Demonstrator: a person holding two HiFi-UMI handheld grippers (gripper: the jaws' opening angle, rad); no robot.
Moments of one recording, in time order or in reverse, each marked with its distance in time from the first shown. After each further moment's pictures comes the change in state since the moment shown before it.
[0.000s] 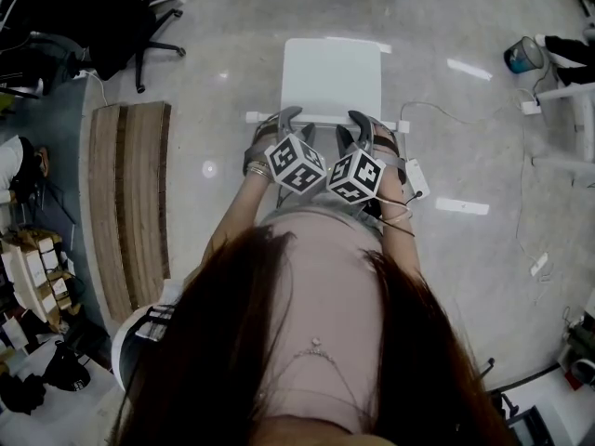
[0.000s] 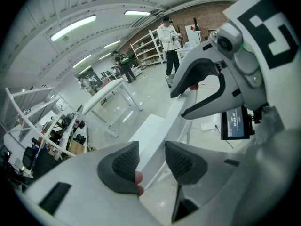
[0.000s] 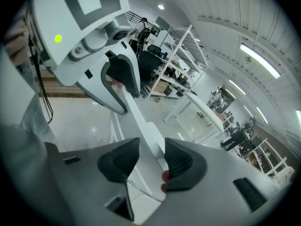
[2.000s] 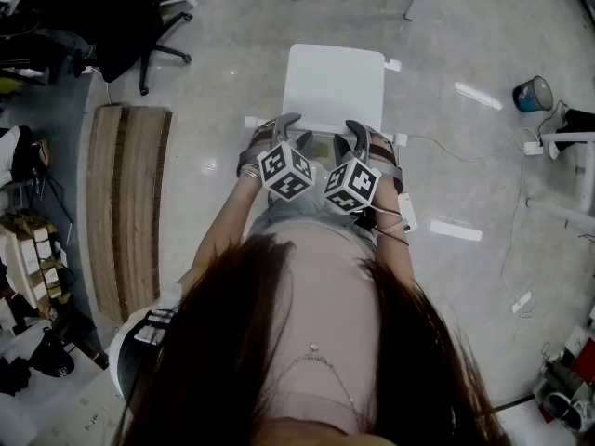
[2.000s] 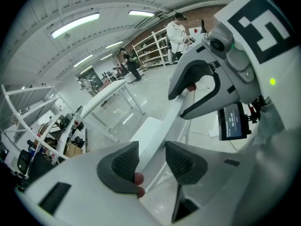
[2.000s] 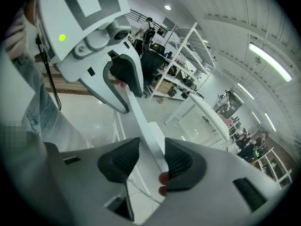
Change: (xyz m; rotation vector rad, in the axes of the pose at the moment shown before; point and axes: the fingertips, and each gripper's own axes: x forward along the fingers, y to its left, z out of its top) left arm 0.066 0.080 0.056 -0.021 -0.030 -0.006; right arm 0.074 -0.094 0.017 -0.072 -0.016 0.065
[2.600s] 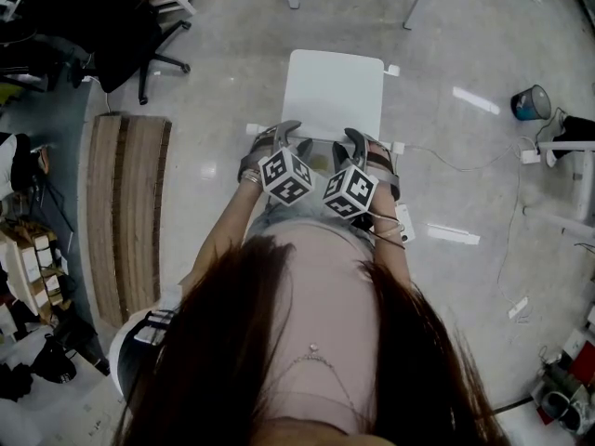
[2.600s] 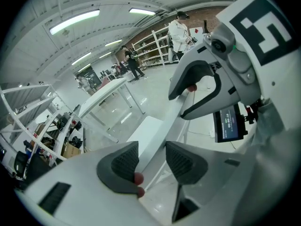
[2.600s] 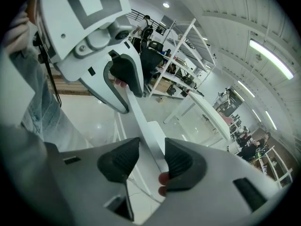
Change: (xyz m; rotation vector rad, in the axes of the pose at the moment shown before) left arm 0.025 0.036 0.008 -0.005 0.010 -0.030; right arm 0.031 -0.028 0.013 0.015 0.020 0.010
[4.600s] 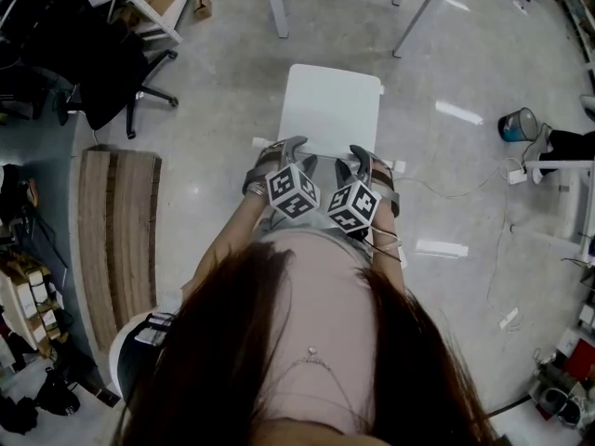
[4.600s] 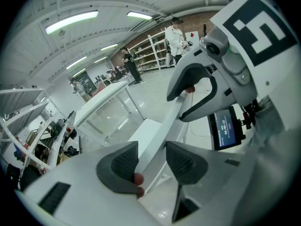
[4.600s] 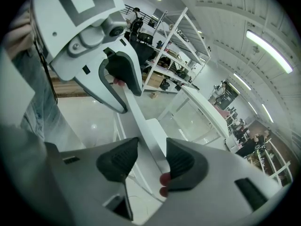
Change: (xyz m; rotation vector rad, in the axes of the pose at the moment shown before) left arm 0.067 0.112 0.035 0.056 -0.067 -0.053; right arm 0.088 -0.092 0.039 0.066 0.069 -0.038
